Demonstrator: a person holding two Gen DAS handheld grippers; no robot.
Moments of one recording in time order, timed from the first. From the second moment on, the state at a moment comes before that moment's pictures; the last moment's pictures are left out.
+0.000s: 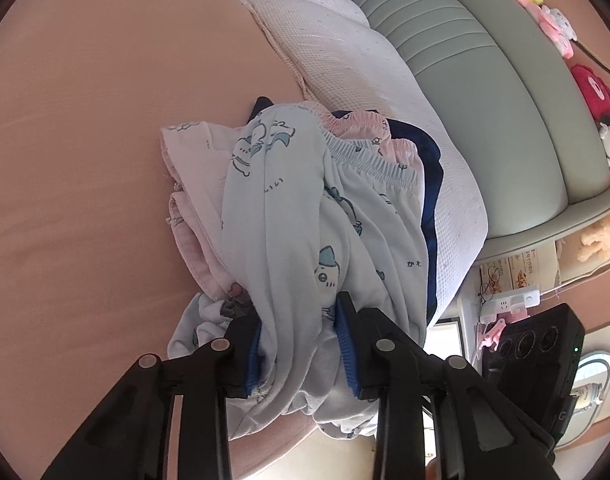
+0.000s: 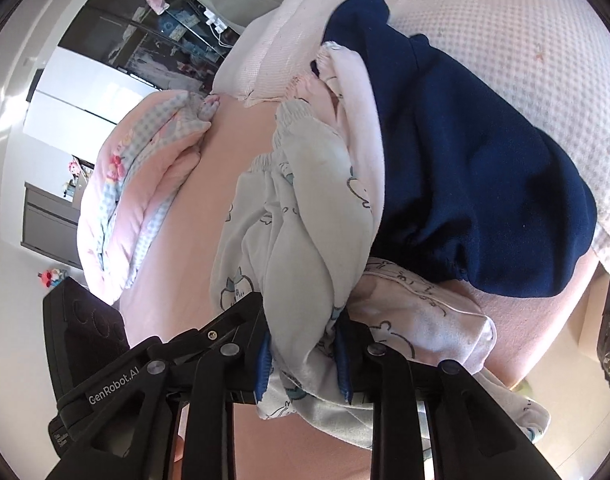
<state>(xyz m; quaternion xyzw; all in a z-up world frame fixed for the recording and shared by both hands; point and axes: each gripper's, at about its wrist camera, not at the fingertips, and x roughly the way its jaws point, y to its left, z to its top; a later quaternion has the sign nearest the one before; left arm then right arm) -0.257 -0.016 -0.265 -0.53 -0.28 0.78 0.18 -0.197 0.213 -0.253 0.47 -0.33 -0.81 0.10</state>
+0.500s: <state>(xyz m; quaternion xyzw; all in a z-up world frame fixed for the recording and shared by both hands) -0.256 -0.025 -0.197 -0.46 -0.32 0.79 0.24 -0.183 0.203 -0.160 0.39 -0.25 -0.88 0.12</state>
